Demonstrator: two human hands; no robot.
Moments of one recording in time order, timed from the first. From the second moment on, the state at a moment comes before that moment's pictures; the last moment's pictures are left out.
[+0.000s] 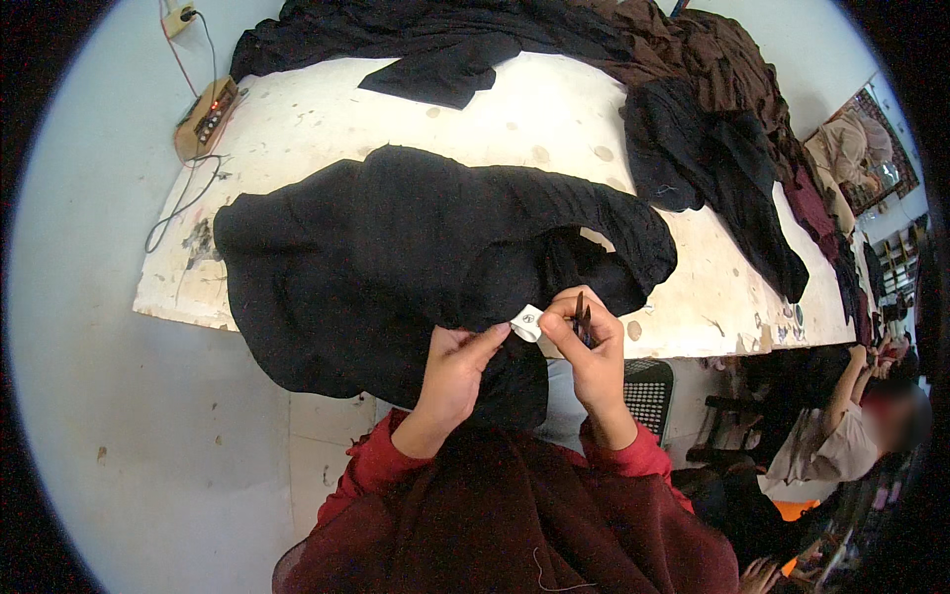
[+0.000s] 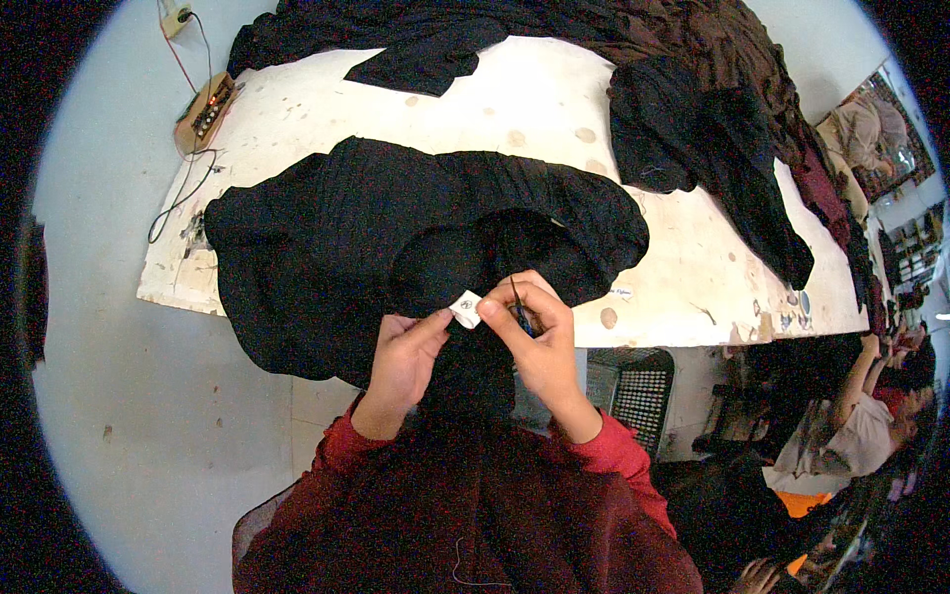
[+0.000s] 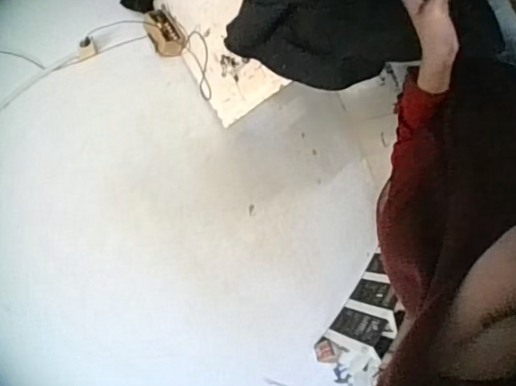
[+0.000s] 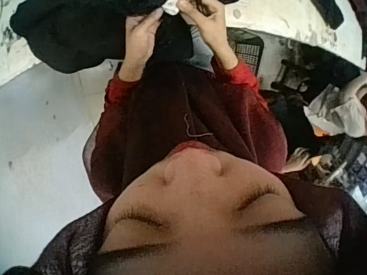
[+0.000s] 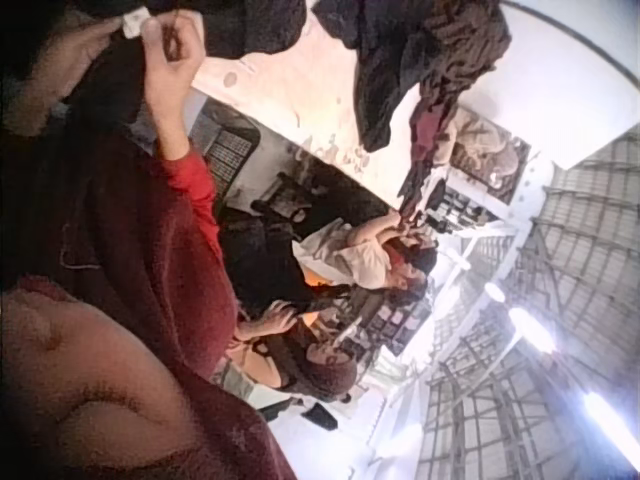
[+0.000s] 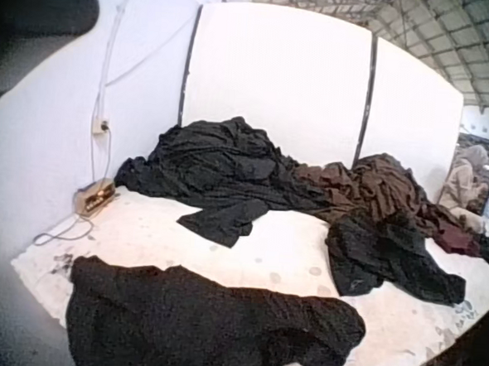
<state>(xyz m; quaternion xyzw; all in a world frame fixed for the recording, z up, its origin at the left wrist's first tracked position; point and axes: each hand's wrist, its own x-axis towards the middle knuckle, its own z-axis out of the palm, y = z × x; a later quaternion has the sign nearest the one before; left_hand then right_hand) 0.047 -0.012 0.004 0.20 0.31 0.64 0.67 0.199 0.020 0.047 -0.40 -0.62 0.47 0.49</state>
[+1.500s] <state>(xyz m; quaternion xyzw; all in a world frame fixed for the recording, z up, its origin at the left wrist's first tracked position) 0.065 -0.004 0.029 0.39 0.43 0.69 0.43 0.238 0.011 0.108 -0.45 -0.76 0.24 0.40</state>
